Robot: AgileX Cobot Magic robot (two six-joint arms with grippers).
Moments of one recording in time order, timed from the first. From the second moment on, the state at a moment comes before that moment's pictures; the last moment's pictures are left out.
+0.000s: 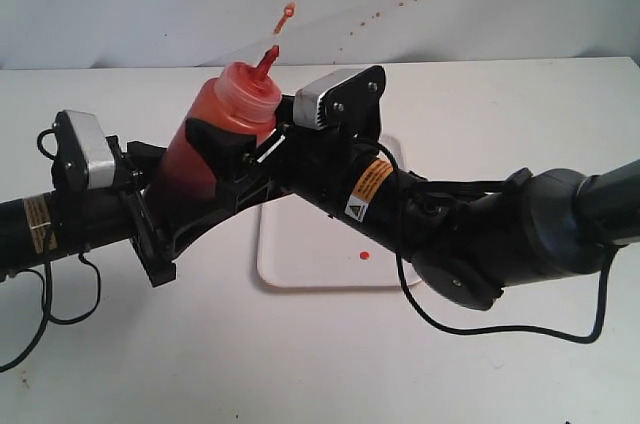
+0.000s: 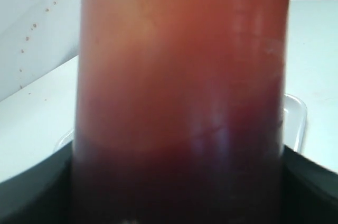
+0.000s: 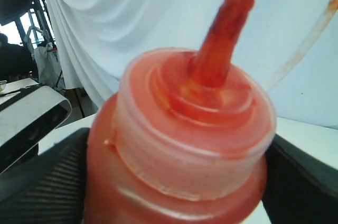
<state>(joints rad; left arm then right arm) -0.04 1.92 -0.61 1.05 -1.18 -0.19 0.70 1.95 -0.87 -0.27 -1.08 0.35</state>
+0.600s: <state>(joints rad) -0.04 1.96 -0.68 1.05 -1.14 -0.19 0.70 1.95 -1.01 -0.39 -0.84 0.27</state>
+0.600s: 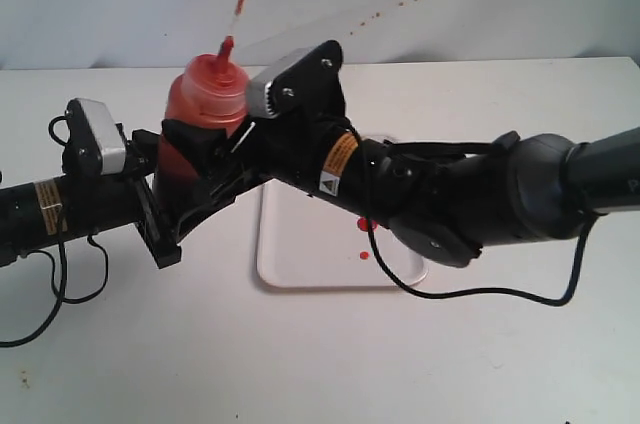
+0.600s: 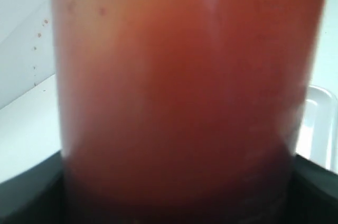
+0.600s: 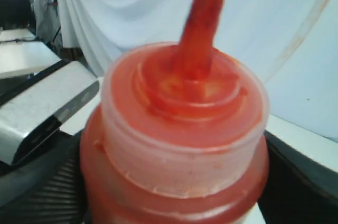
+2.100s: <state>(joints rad) -0.03 1.96 -0.69 1.03 -1.12 -0.20 0.74 1.94 -1.13 -0.52 -0.58 0.27</state>
